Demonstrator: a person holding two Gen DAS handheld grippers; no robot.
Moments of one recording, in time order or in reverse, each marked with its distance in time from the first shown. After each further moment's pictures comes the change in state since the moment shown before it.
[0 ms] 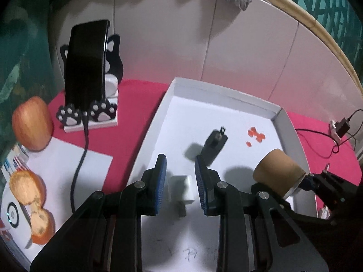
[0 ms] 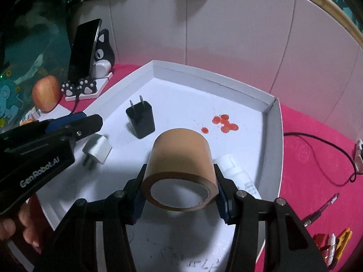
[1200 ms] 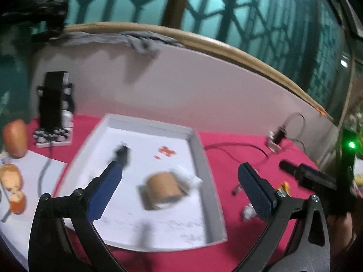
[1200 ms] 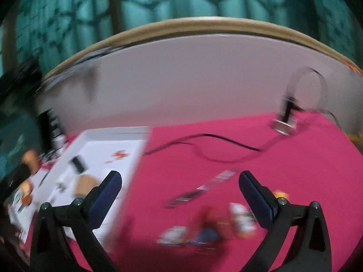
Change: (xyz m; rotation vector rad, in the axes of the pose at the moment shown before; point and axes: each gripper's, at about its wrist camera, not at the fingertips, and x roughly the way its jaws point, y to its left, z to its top) left arm -0.111 -0.088 -0.043 0.068 -0.233 -0.291; right arm -0.143 -0.181 -0.097 0.446 -0.292 -0.218
